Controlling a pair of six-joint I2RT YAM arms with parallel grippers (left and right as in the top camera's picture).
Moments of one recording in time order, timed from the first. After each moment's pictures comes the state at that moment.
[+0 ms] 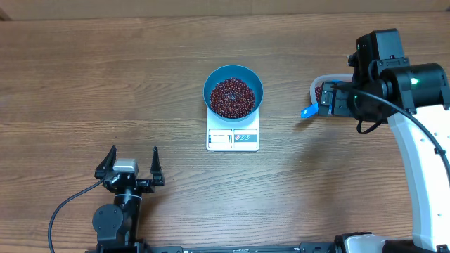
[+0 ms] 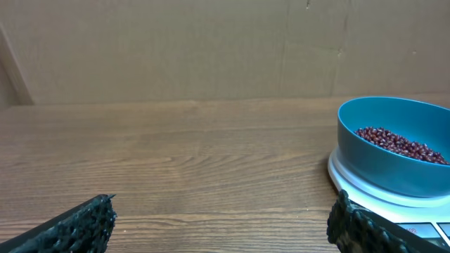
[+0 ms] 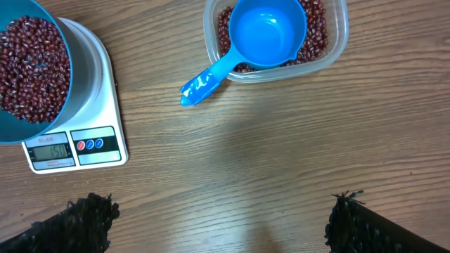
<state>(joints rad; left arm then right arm) 0.06 0.01 0.01 -0.07 0.09 0.01 0.12 1.50 1.69 -1.44 0.05 0.26</state>
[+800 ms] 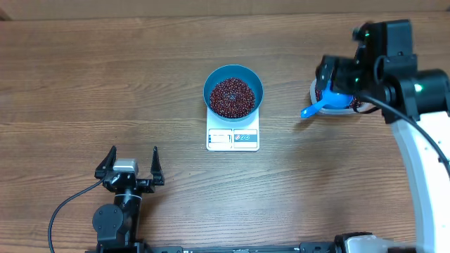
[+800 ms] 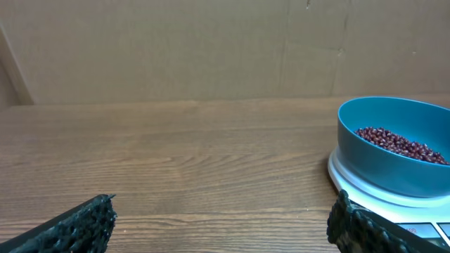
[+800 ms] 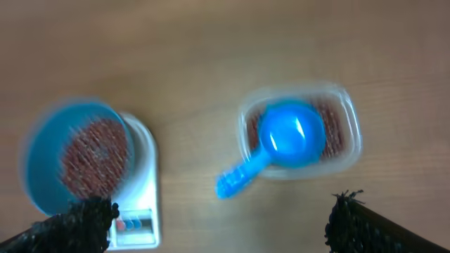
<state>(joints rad) 0.06 0.01 0.01 -0.07 0.09 0.01 0.12 1.45 1.66 -1.11 0.03 0.26</state>
